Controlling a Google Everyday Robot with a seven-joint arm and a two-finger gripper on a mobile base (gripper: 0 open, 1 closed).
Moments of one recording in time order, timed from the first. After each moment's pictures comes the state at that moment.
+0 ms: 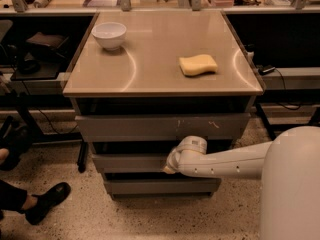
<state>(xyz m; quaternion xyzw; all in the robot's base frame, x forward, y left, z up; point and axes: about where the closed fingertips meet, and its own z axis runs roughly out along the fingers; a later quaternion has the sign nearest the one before) 0.627 -0.051 0.414 -0.51 0.81 -0.02 0.27</state>
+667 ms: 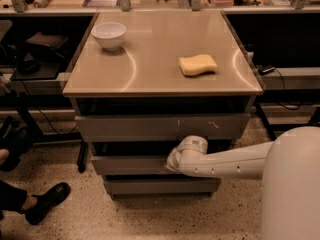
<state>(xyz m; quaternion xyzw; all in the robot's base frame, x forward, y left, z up) 0.627 -0.050 0.414 -0.51 0.81 -0.02 0.27</state>
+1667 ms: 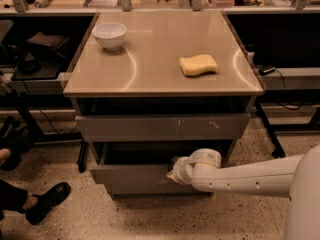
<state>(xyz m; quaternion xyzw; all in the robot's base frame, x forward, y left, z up) 0.580 -0.057 0.416 -0.53 0.80 0.03 0.30</state>
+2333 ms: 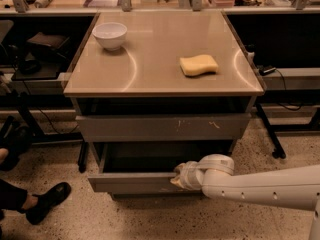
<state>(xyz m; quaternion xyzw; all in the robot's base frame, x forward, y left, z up) 0.552 -0.069 0.438 -0.54 0.78 0.04 0.32</state>
